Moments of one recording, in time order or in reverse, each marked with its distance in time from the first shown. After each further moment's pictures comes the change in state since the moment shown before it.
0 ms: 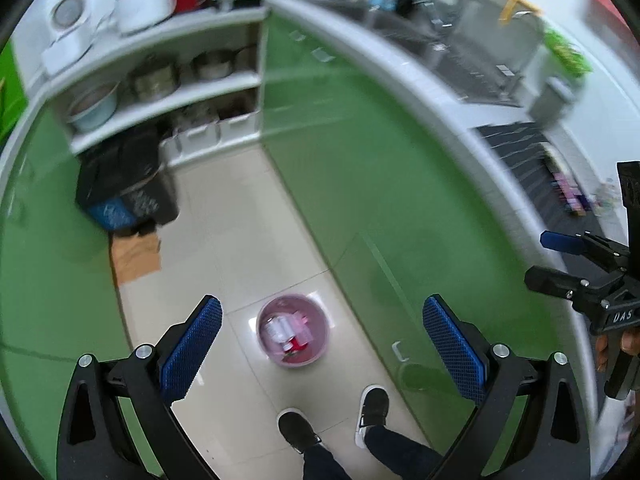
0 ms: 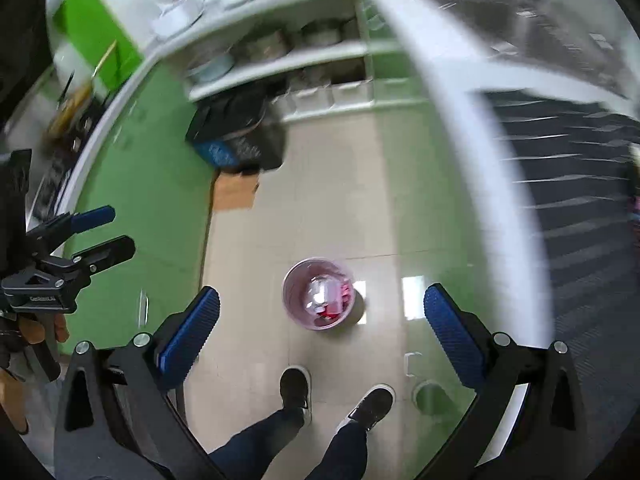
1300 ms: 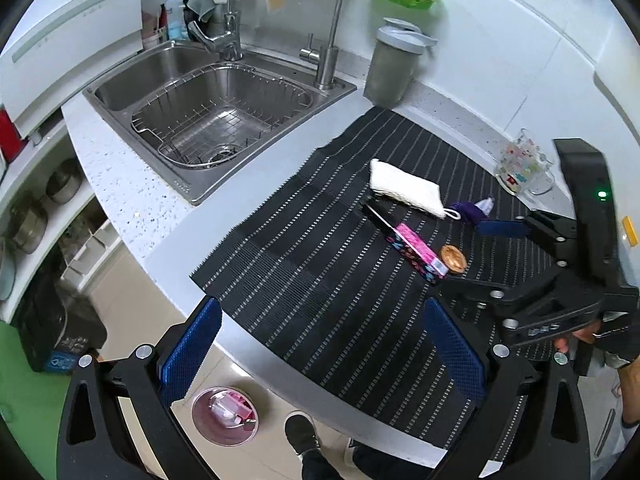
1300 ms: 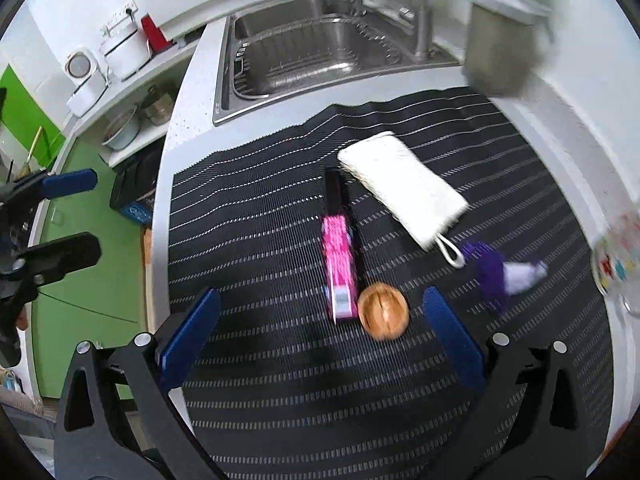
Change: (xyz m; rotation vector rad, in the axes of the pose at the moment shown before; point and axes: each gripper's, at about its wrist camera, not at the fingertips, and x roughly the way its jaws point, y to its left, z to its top) left arm 0.065 -0.283 0.148 0.400 0.043 -0.188; right arm -0.056 -0.242 0.030 0.151 -0.033 -0.141
